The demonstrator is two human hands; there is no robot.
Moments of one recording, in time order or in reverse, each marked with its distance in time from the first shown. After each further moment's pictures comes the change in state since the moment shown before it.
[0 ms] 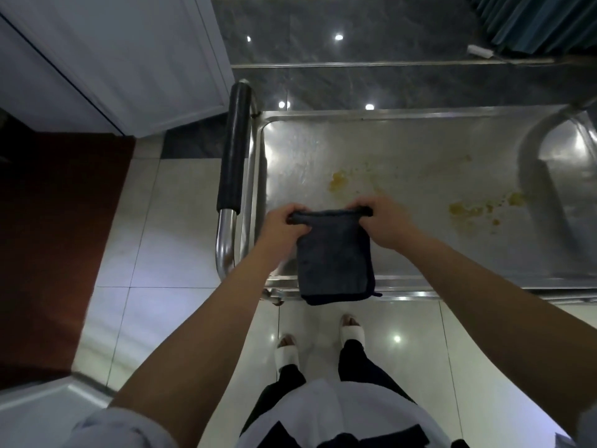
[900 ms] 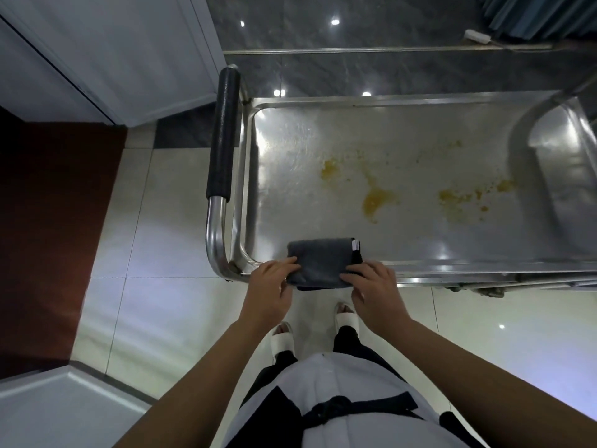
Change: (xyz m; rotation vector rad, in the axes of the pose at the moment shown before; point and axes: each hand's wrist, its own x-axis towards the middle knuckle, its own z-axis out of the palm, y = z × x) left_hand -0.082 -0.115 -0.002 0.780 0.075 0.405; right_hand -0.122 0.091 0.086 -0.455 0.176 -0.252
